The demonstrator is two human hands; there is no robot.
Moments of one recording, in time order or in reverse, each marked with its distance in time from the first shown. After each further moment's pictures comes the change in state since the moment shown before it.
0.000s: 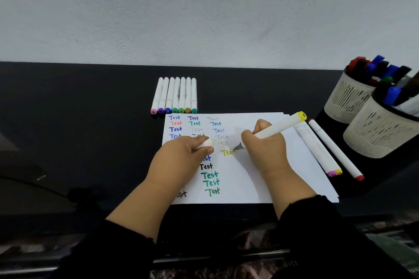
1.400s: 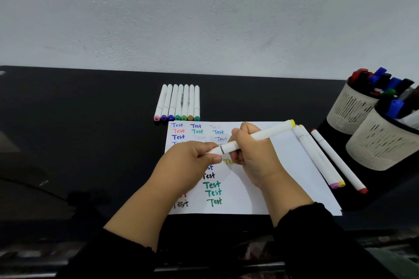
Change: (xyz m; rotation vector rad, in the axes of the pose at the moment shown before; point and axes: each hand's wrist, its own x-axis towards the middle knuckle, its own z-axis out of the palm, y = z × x) left_hand -0.004 0.017 -0.011 -0.162 -0.130 -0.043; right_hand -0.005 -0.023 0.012 0.427 -0.279 0.104
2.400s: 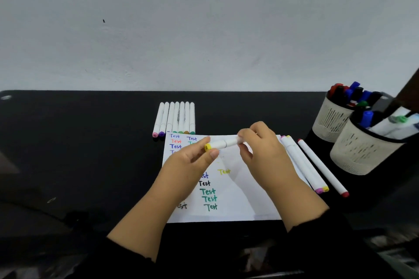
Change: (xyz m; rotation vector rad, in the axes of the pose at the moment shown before) left_hand -0.016 0.015 -0.005 -0.183 0.096 0.100; right_hand 0.000 -0.004 -0.039 -1.127 0.249 -0.894
